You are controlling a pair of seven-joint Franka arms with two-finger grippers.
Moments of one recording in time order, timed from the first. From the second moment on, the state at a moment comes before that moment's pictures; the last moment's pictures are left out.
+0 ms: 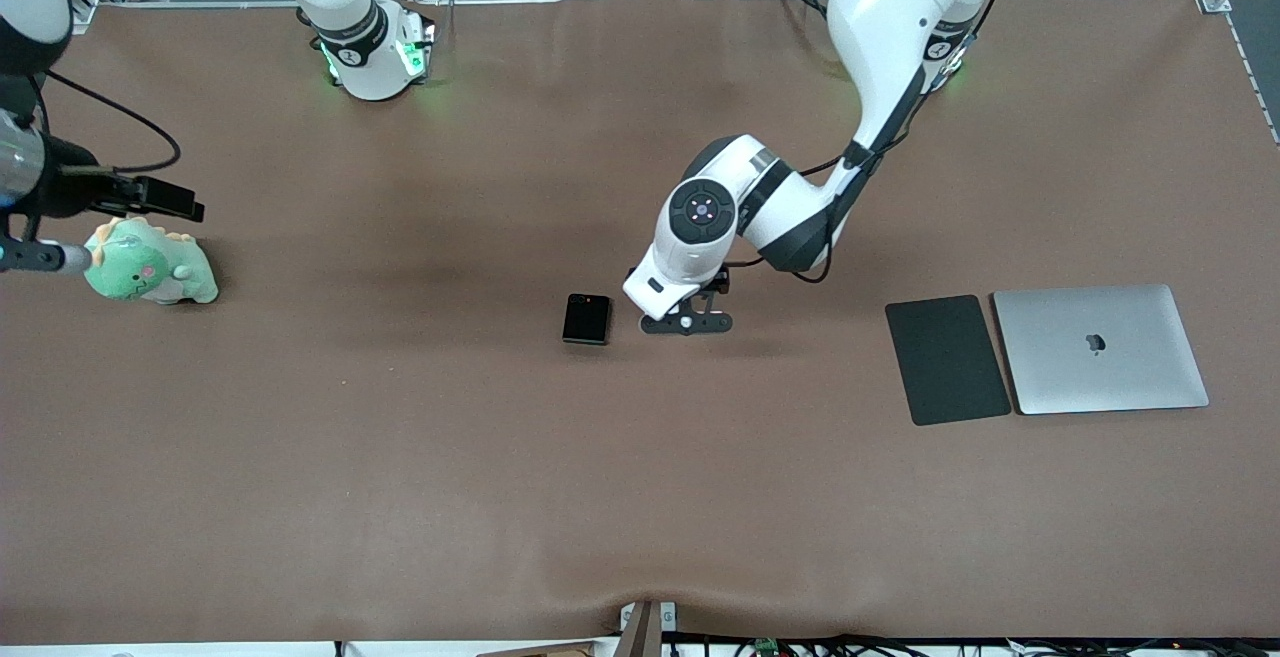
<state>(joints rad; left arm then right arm) -0.58 0.71 -0.21 -1.52 0.03 2.19 -0.79 -0.07 0.08 0.01 -1.62 0.04 1.46 0.03</state>
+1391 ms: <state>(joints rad) -0.62 0.83 -0.21 -1.52 0.07 2.28 -0.94 -0.03 0.15 0.03 -1.58 0.14 1.47 0.03</state>
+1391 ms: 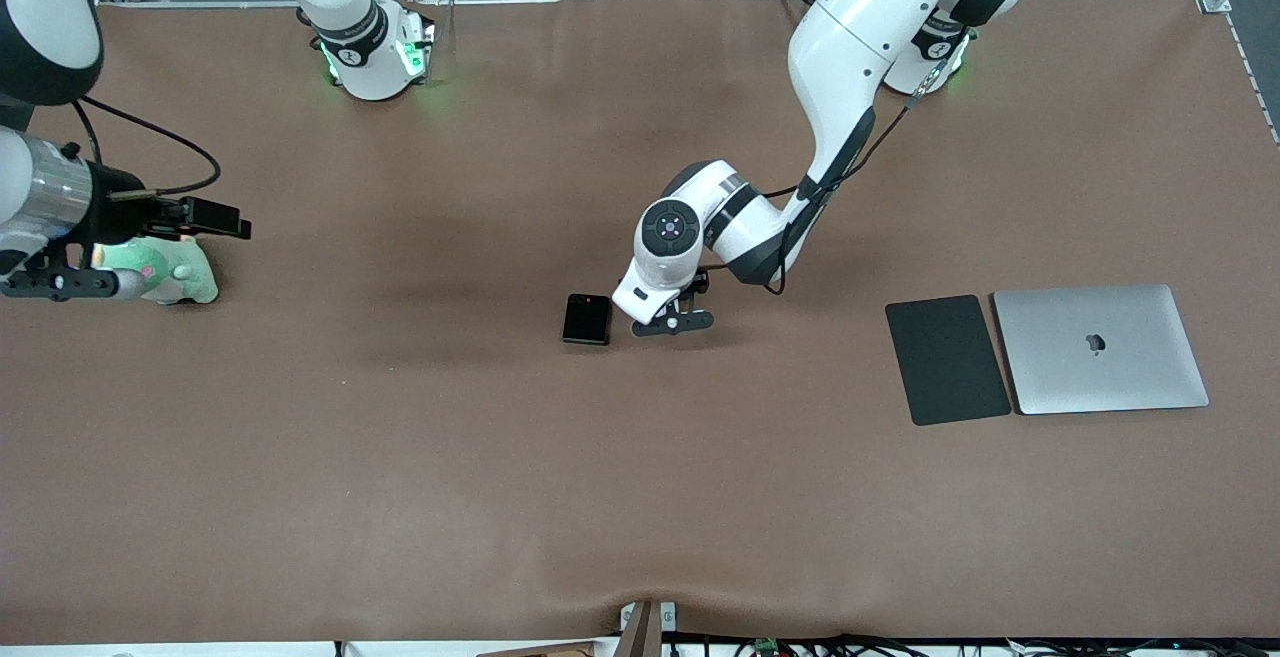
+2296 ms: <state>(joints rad) -0.49 0.69 -0.20 -1.48 0.11 2.19 -0.86 0.13 0.32 0.04 -1.58 0.18 1.60 0.03</state>
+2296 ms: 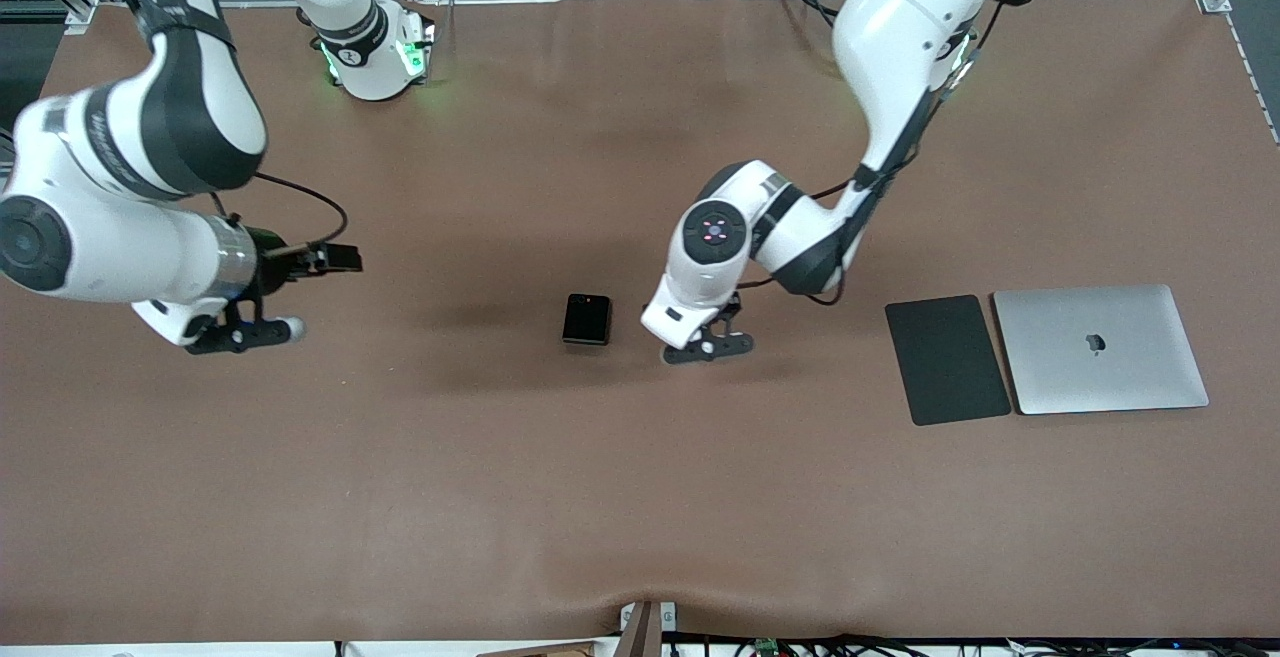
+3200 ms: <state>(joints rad) -0.02 0.47 -0.20 -1.70 0.11 2.16 -0.26 0.35 0.54 0.04 -1.58 0.20 1.95 0.29</state>
